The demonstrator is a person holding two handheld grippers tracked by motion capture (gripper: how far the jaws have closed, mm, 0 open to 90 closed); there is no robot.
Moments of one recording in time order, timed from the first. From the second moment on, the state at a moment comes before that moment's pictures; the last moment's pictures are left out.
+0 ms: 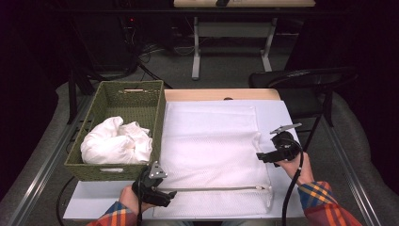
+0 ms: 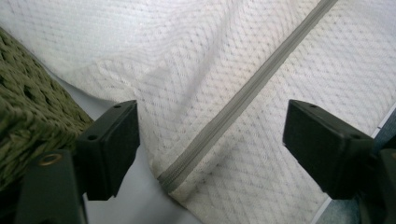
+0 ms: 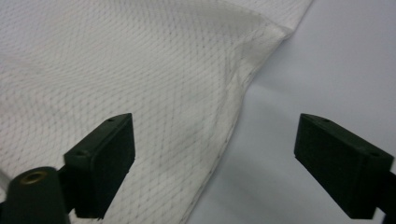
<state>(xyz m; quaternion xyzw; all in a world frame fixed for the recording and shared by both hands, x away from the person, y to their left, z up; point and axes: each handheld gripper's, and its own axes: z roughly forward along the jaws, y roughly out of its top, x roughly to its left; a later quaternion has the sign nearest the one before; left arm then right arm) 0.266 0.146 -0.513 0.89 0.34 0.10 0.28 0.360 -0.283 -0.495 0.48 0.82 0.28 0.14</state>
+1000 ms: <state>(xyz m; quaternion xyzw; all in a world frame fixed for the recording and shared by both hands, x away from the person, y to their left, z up) 0.256 0.123 -0.502 0.90 0.28 0.07 0.34 0.290 -0.297 -0.488 0.48 0.81 0.32 0.13</state>
